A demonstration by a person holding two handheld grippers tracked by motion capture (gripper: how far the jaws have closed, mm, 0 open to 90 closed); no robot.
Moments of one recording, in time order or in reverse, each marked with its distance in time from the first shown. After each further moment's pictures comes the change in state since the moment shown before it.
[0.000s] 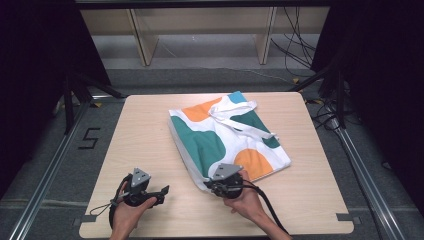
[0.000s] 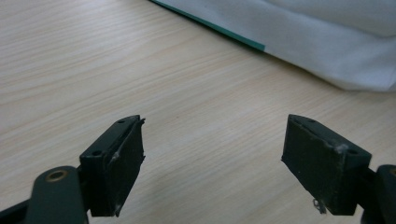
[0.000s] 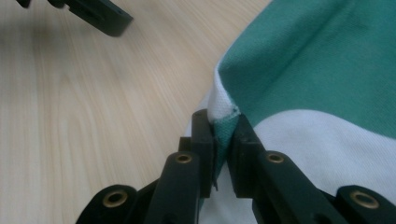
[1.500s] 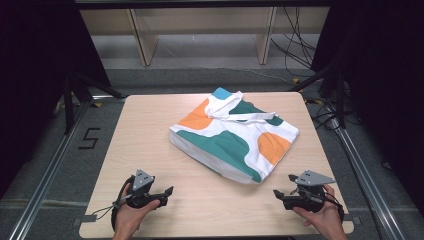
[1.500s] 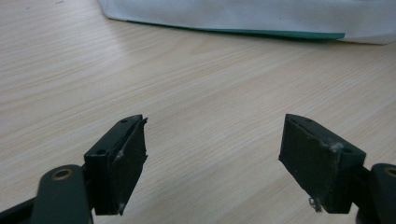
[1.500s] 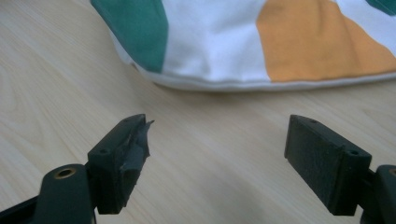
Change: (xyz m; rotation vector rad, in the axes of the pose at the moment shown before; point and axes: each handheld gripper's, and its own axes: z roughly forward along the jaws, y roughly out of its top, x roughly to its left) left arm -0.017 0.002 -0.001 -0.068 -0.057 -0.017; right arm -0.058 -0.120 -0.157 0.019 -0.286 0.284
